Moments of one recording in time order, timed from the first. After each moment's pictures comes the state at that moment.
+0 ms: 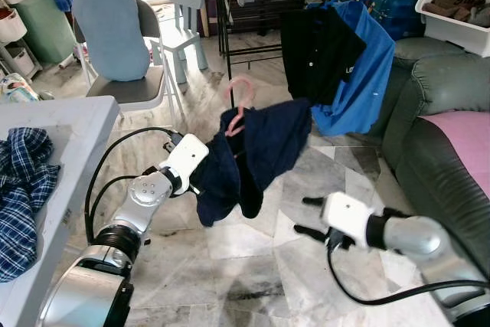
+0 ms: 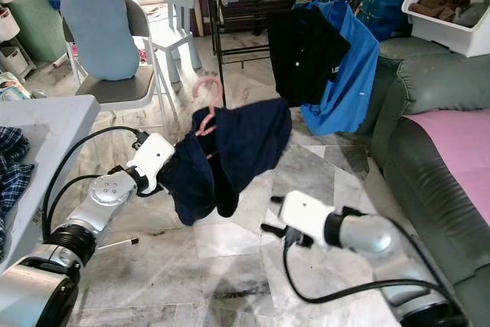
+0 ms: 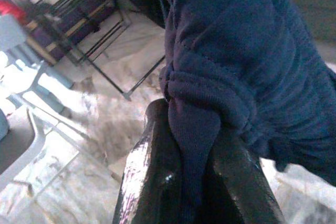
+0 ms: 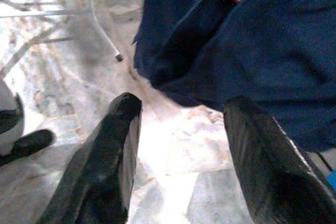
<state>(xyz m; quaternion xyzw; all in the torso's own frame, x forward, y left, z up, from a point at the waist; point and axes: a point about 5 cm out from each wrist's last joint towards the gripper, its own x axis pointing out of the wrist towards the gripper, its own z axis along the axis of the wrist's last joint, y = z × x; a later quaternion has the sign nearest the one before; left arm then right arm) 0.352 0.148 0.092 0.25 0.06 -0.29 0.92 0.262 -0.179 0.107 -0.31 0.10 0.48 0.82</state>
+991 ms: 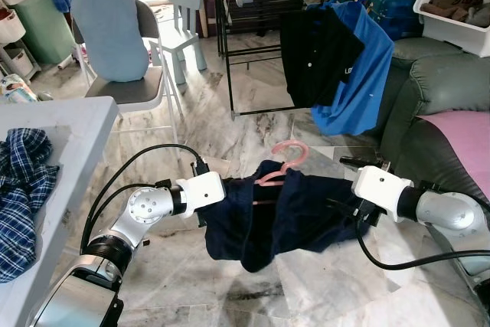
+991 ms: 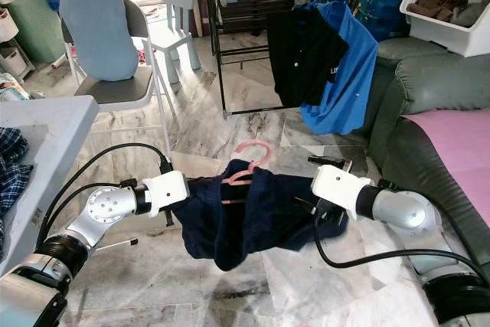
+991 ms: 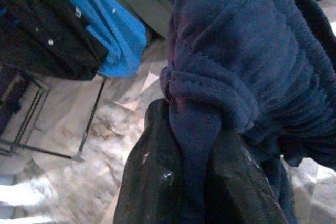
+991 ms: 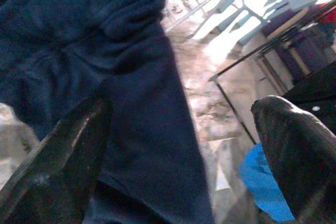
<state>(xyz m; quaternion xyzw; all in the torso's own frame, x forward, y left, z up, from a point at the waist) 0.322 0.131 0.086 0.34 -0.01 -0.50 0.79 0.292 -0.227 0.125 -0.38 0.06 0.40 0.83</state>
